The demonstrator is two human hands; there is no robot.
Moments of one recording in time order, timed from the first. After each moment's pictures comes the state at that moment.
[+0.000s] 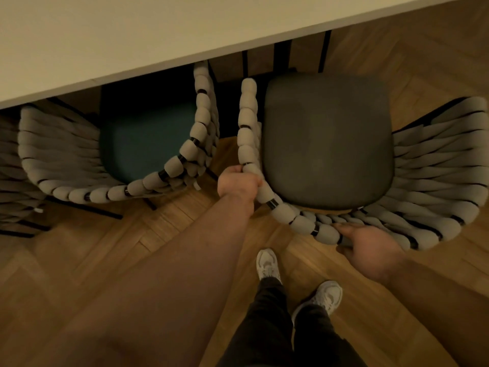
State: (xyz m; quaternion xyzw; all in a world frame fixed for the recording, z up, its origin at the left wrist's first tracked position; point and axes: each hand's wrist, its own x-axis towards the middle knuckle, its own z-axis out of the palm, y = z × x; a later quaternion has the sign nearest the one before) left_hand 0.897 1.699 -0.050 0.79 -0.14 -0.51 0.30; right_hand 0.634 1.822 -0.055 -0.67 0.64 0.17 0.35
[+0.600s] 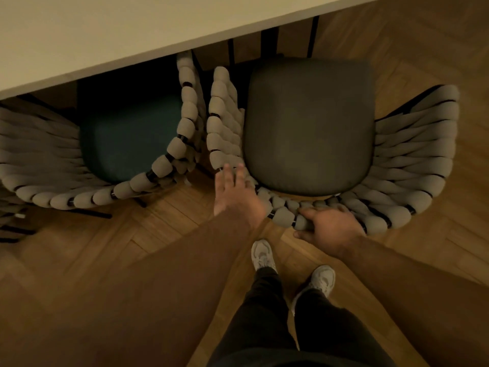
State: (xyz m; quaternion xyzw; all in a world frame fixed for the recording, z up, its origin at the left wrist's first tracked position) left_hand 0.900 1.724 -0.060 0.62 -0.70 -0.22 -0.28; right_hand 0.686 1.787 -0.071 -0.69 0.60 0.20 0.34
